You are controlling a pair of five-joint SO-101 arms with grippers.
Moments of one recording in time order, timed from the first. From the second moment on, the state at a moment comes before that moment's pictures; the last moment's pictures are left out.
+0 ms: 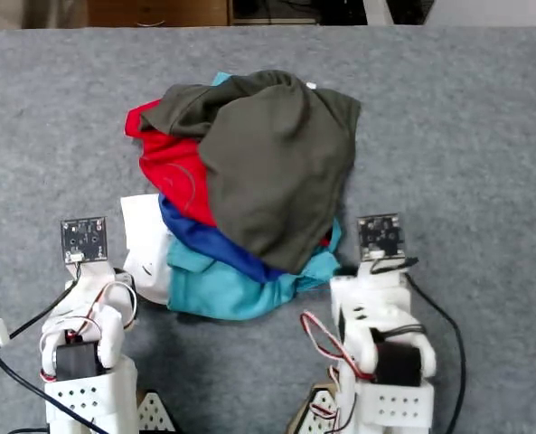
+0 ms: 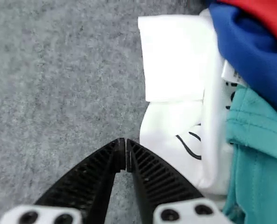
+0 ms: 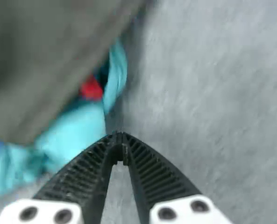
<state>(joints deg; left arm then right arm) -11.4 -103.9 96.3 62.8 -11.8 0.3 -103.7 87.3 69.3 -1.5</state>
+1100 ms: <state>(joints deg) -27.1 -75.5 45.4 62.3 -37.0 -14.2 -34.5 11.9 77.6 -5.0</state>
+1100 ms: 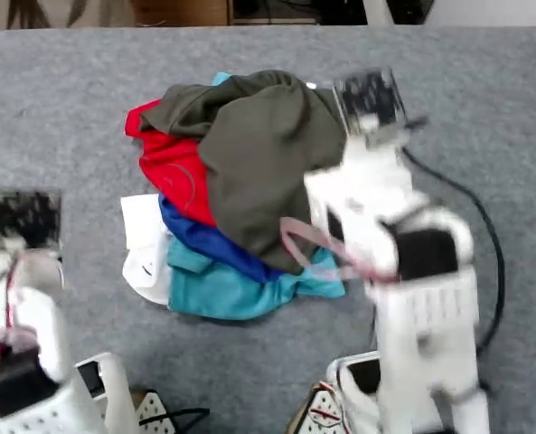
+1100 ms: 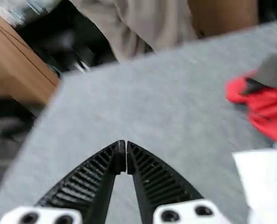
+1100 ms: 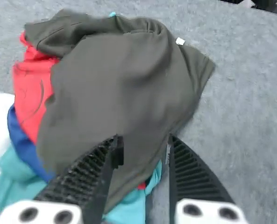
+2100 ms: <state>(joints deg) -25.4 -67.0 31.2 98.2 -24.0 -23.5 50.9 -62.9 100.7 10.4</state>
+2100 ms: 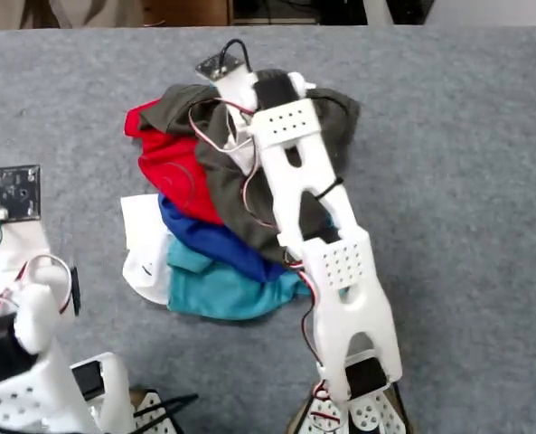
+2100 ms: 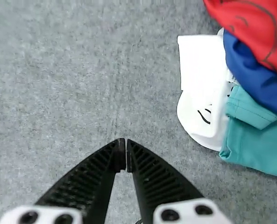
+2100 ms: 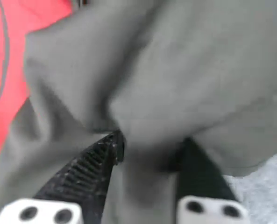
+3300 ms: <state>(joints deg) 1.1 -25.6 5.3 99.8 0.6 18.5 12.2 -49.6 100.8 32.2</state>
